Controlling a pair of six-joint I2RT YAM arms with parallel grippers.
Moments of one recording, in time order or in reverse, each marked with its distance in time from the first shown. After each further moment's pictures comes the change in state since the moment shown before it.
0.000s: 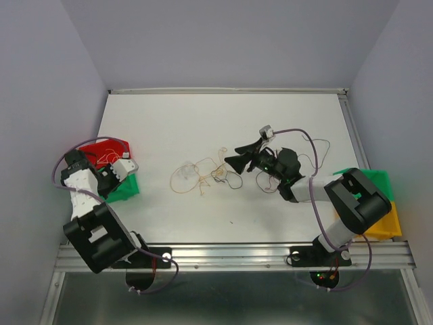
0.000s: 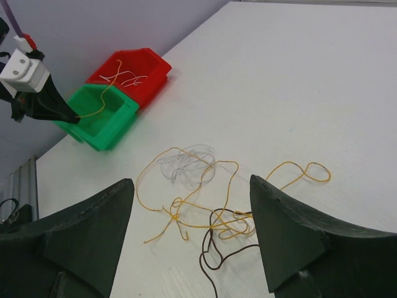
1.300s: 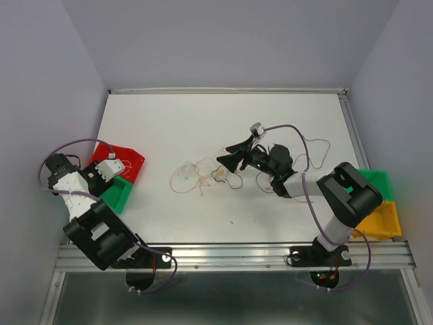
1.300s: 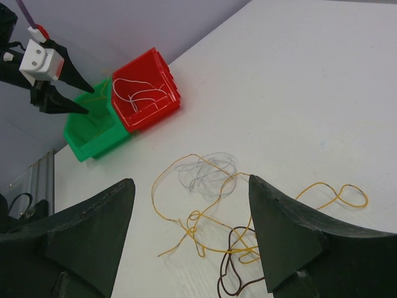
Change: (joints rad) left arm 0.214 0.059 0.042 0.091 0.029 0.169; right arm 0.048 0.086 0.098 0.001 -0.041 0.019
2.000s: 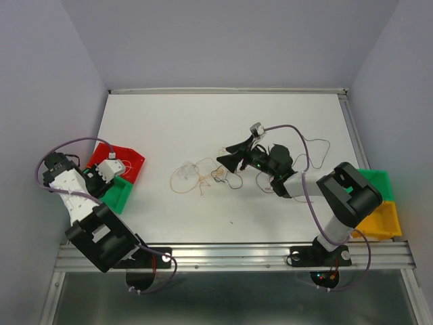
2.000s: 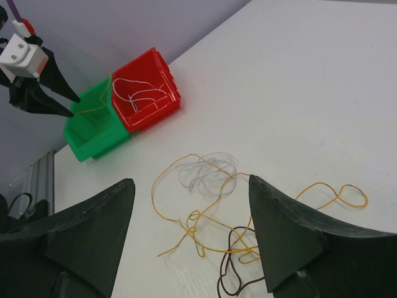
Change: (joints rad) left arm -0.004 -0.017 0.085 -0.235 -0.035 -0.008; right arm 0.000 0.000 0.000 0.000 0.000 0.000
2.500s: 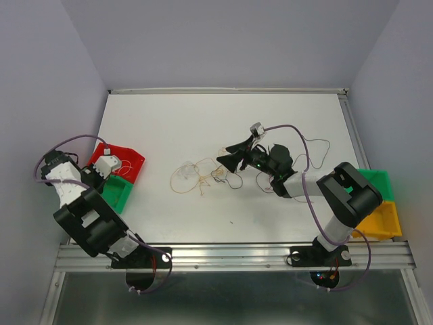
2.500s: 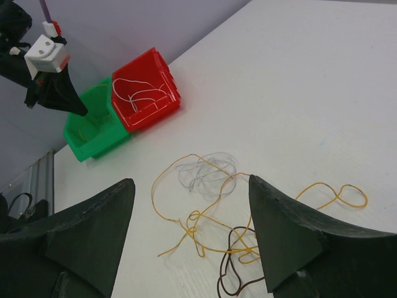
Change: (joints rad) left arm 0.000 0.119 0.034 0.006 -0.010 -0.105; right arm 0.000 0.000 0.000 0.000 0.000 0.000
